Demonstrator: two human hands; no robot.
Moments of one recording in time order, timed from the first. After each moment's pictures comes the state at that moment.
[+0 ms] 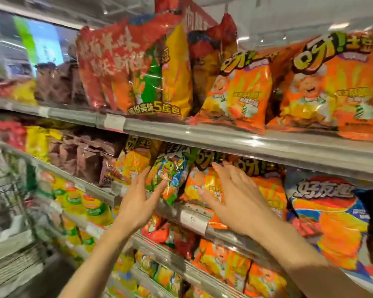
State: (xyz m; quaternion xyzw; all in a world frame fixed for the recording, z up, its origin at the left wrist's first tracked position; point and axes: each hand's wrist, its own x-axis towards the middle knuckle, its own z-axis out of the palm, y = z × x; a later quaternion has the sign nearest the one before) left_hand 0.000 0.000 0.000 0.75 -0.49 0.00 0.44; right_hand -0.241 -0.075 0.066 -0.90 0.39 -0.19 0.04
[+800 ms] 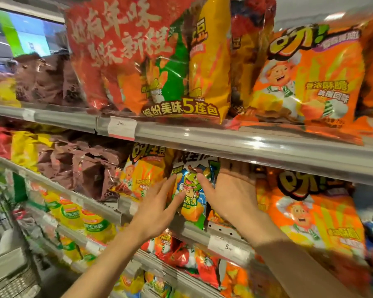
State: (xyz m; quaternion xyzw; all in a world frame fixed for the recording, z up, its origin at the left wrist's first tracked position) left_hand 0.087 -0.063 -0.016 0.74 -0.57 -0.03 0.36; right_hand -0.092 -0.138 0.052 -0.83 0.51 -0.22 -0.03
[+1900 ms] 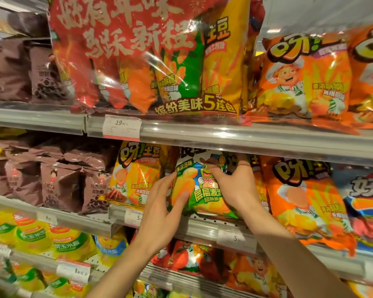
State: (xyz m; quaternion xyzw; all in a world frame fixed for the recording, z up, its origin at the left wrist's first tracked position) left_hand 0.097 -0.048 -0.015 0.60 -0.59 -0.11 0.53; right_hand -0.067 -0.125 0.051 -0.62 0.53 -0.48 0.31
